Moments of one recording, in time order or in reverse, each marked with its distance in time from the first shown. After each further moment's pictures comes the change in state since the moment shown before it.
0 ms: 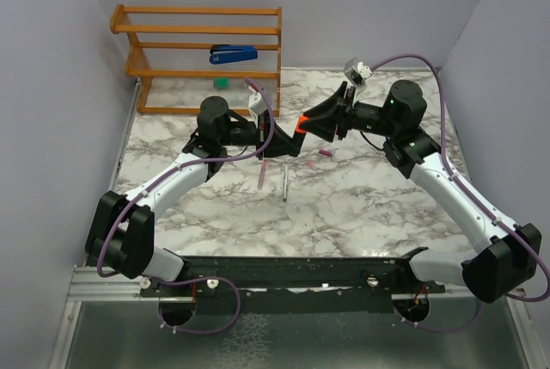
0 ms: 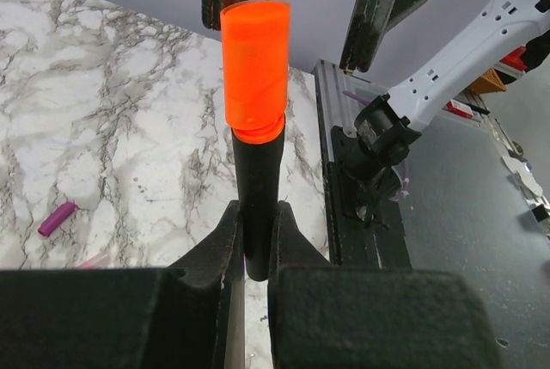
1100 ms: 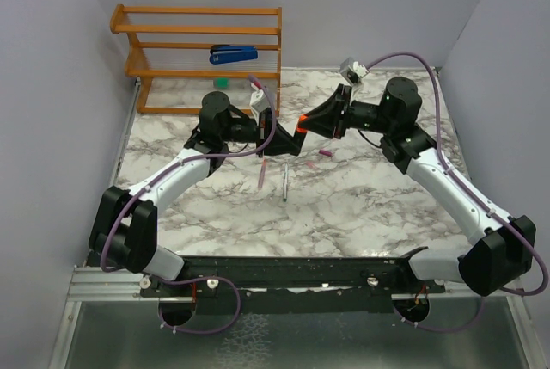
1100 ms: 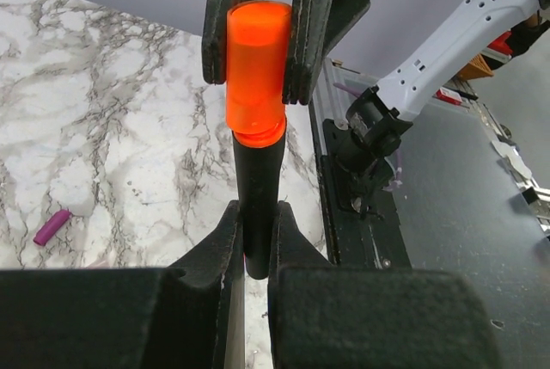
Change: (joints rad) left arm 0.001 0.031 0.036 -0.005 0.043 0.001; right arm -0.009 0.044 0.006 0.002 -0.046 0.002
